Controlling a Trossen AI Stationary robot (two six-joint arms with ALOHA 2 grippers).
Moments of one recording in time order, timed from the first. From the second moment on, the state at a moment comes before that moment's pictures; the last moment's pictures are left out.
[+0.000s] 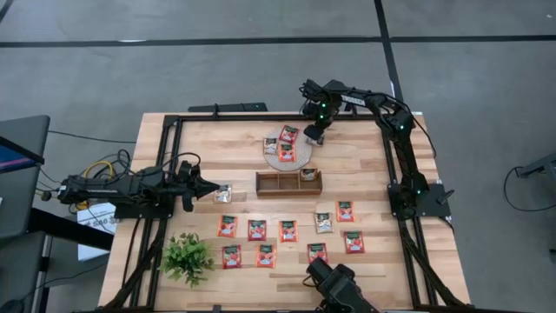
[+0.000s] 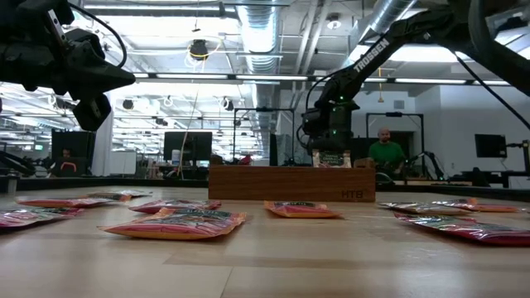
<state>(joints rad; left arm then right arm) 0.00 0.07 0.02 0.01 -0.05 -0.64 -0.80 2.23 1.71 -1.04 -0.16 -0.23</state>
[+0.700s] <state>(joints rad) 0.00 0.07 0.02 0.01 -0.05 -0.64 -0.80 2.21 1.71 -1.13 -0.02 -0.35</state>
